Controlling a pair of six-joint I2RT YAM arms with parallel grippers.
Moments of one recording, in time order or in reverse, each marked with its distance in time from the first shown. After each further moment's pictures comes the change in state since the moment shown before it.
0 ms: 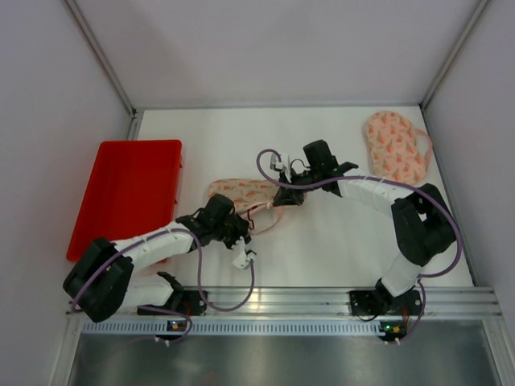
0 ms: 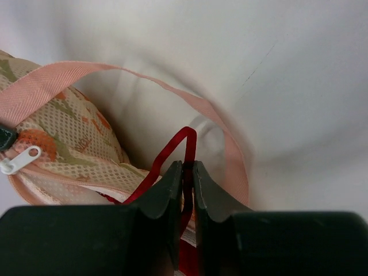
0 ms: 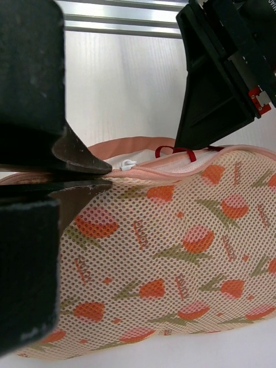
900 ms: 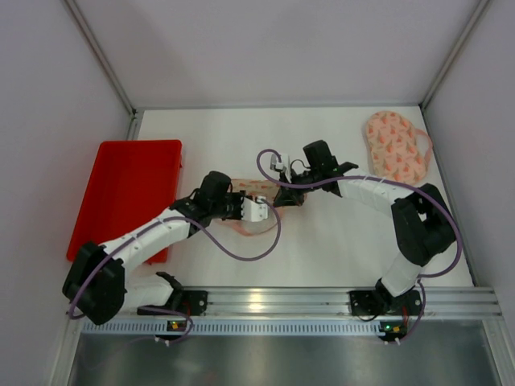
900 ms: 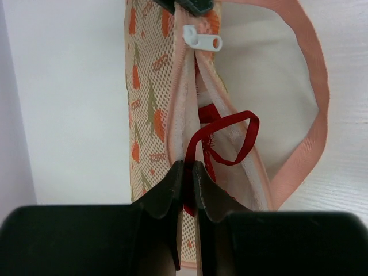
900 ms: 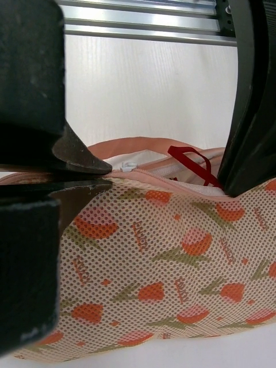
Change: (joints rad) left arm 0.054 -0.026 0.199 -0.042 -0.094 -0.740; right arm 0.000 0.000 0.000 -0.012 -0.007 -0.001
